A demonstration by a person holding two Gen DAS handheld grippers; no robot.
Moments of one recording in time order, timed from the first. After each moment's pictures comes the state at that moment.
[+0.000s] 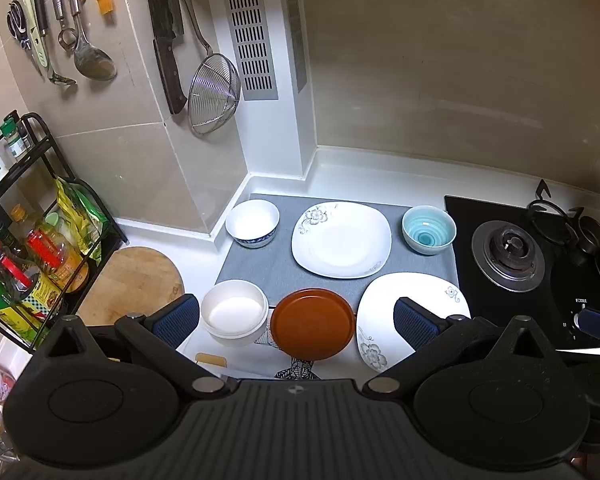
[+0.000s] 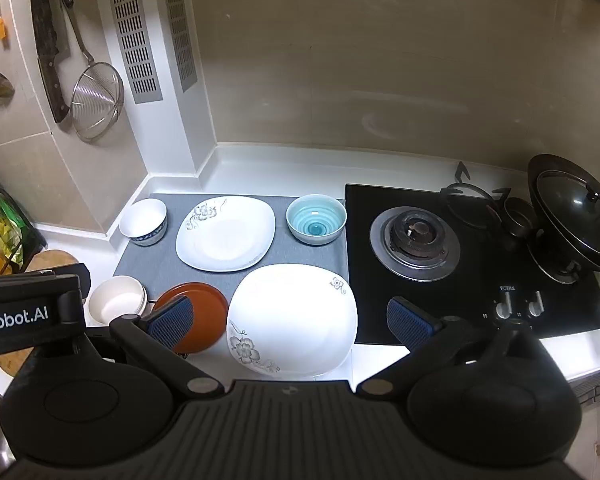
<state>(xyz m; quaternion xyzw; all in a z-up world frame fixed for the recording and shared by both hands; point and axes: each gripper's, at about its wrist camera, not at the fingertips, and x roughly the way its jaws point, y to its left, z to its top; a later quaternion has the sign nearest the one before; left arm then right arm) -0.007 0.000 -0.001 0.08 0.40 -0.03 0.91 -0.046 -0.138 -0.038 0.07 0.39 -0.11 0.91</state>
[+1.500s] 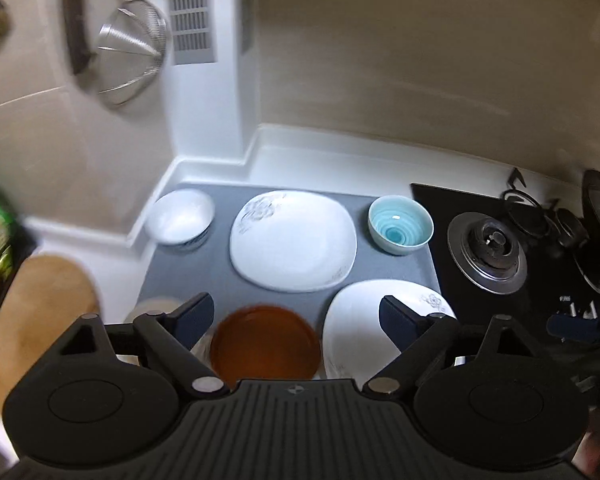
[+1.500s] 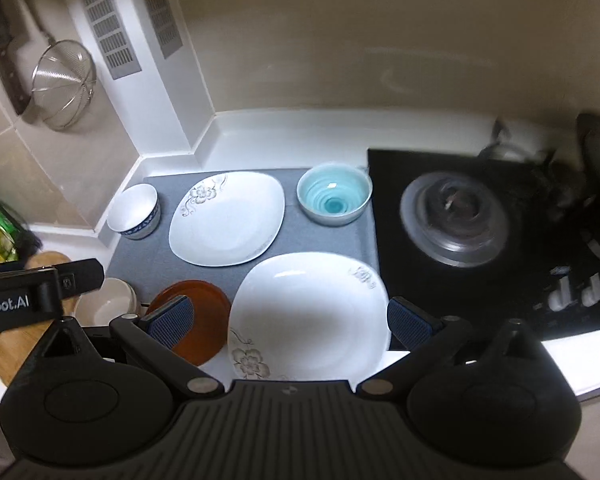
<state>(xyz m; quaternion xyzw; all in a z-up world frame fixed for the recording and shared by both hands) 0.114 0.009 -0.099 0.06 0.39 -0.14 0.91 0.037 -0.195 -0.131 0.14 0.43 -0.08 0.89</state>
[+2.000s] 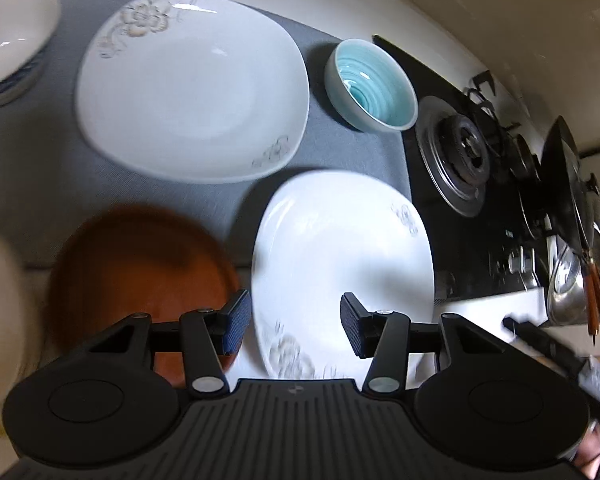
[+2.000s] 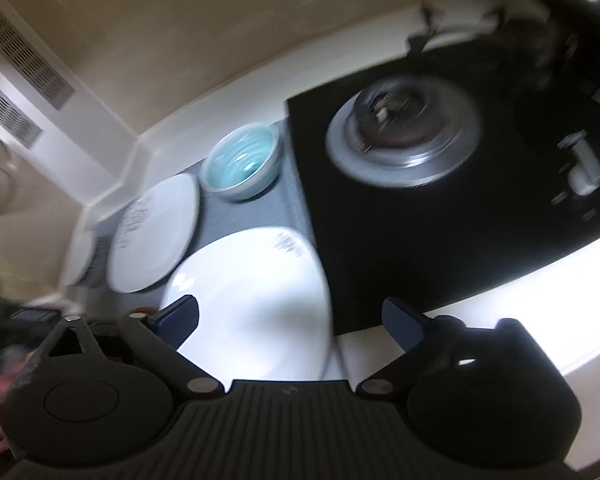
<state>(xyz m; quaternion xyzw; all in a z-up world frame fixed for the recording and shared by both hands) 0.265 -0.022 -0.285 -0.07 0.64 -0.29 0.71 0.015 -0.321 -0.260 0.34 0.40 -0.07 0.85</state>
